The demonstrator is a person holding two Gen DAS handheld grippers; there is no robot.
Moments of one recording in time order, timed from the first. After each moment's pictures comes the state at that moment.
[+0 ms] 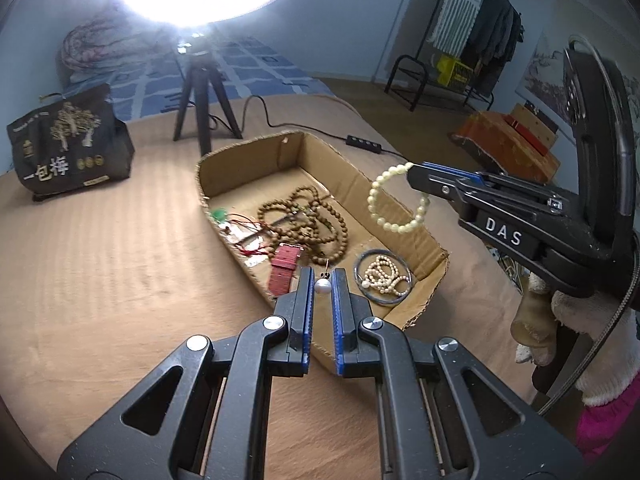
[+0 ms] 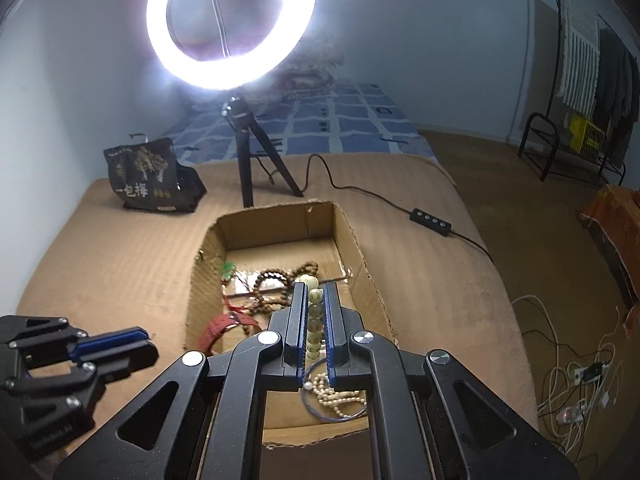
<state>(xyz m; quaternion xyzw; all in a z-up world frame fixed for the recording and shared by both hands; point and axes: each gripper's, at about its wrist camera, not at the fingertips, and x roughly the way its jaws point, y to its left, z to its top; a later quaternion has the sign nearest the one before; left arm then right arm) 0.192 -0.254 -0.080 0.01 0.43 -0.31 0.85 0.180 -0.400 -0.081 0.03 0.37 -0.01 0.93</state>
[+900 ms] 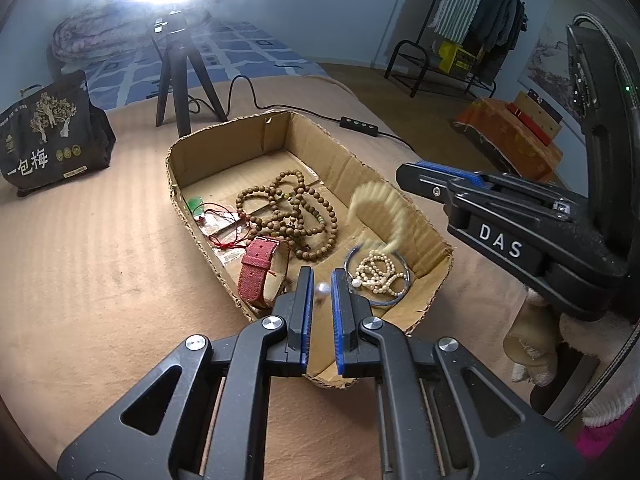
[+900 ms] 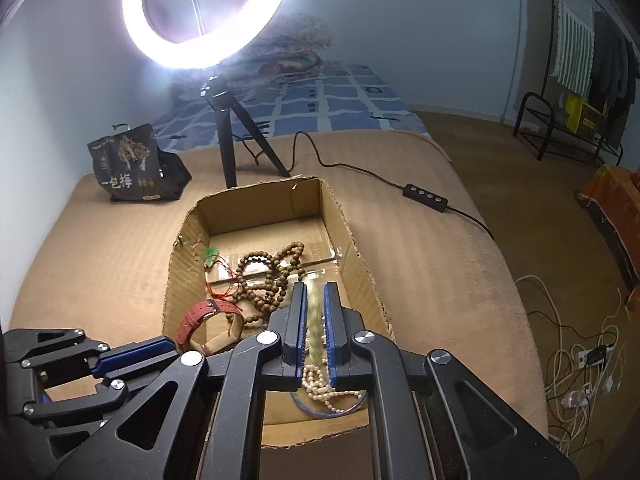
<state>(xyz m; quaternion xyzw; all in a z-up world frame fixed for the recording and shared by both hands) 0.199 -0.280 -0.098 0.02 0.45 -0.31 0.84 0.189 -0.411 -0.099 0.05 0.39 -0.02 0.92</state>
